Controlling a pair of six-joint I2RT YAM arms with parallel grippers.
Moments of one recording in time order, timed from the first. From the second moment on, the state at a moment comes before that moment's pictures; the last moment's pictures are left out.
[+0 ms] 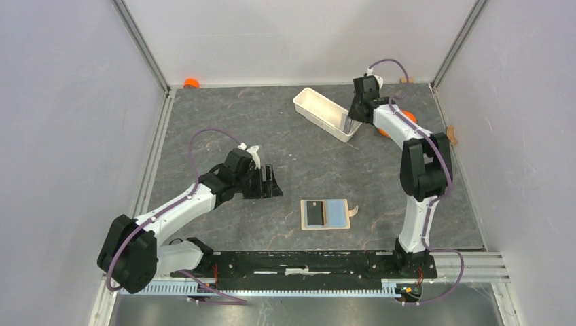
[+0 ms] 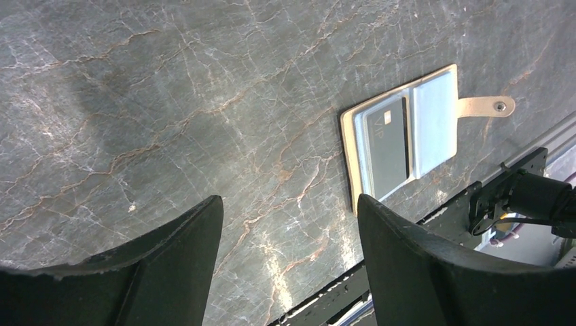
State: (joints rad) left arm -0.56 1.19 0.66 -0.31 0.24 -0.56; right arm 0.24 2.03 1.58 -0.39 0.25 0.48
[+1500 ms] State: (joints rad) left arm -0.82 1.06 0.54 0.60 0.53 -0.92; right arm 0.54 0.87 0.49 0.53 -0.67 0.84
